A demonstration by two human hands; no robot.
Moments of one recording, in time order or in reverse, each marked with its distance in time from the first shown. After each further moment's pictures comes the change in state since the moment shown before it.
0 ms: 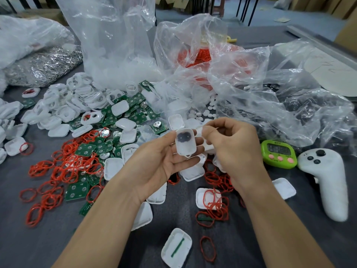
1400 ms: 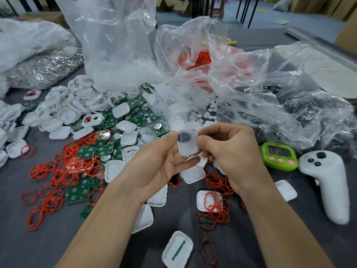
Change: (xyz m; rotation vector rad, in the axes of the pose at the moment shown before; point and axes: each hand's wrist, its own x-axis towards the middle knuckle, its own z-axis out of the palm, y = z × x) left_hand 0.003 -0.001 -0.002 0.027 -0.005 0.069; right_hand -0.004 -0.008 -0.002 0.094 -0.145 0.029
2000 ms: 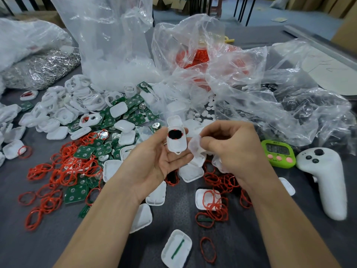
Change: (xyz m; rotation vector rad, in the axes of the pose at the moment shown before) left_hand 0.003 0.002 -0.007 -0.056 0.072 -0.018; right_hand 0.004 -0.002 -0.012 -0.142 -0.036 -0.039
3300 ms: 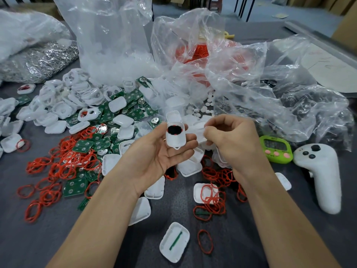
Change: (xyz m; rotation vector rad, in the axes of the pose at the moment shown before) left_hand -0.005 0.004 0.008 -0.032 0.002 -0.046; right_hand 0.003 0.004 0.005 0.078 0.134 0.112
